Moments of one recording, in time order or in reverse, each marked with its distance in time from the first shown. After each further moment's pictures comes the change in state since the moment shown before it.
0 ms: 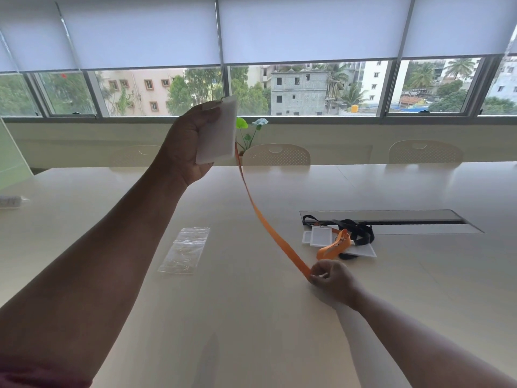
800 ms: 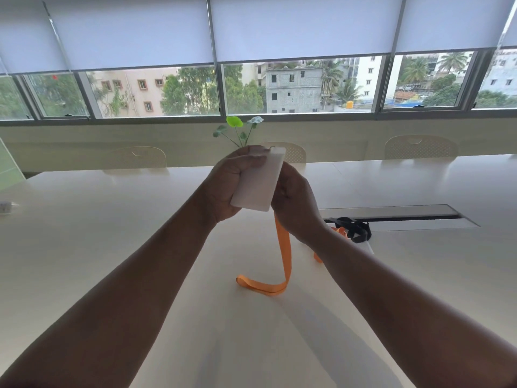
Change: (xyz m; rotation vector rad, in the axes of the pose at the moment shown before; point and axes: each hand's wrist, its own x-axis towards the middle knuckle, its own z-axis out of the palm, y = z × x) left_hand -0.031 -0.068 0.036 0.141 -0.147 -0.206; right_hand 0.002 -0.226 -0.057 0.374 0.395 -0.588
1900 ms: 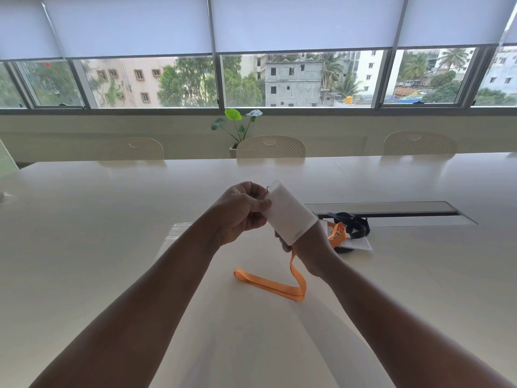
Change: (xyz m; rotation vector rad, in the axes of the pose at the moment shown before) left_hand -0.013 -0.054 -0.019 0.119 0.048 -0.305; right_hand -0.064 0.037 -0.009 0.507 -0.176 0.566
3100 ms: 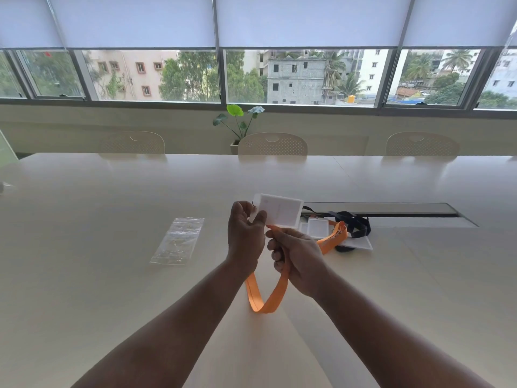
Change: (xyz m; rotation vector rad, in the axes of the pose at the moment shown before) left_hand 0.009 -0.089 0.020 0.185 0.576 0.399; right_hand -0.014 0.021 0.018 0.320 0.105 0.365
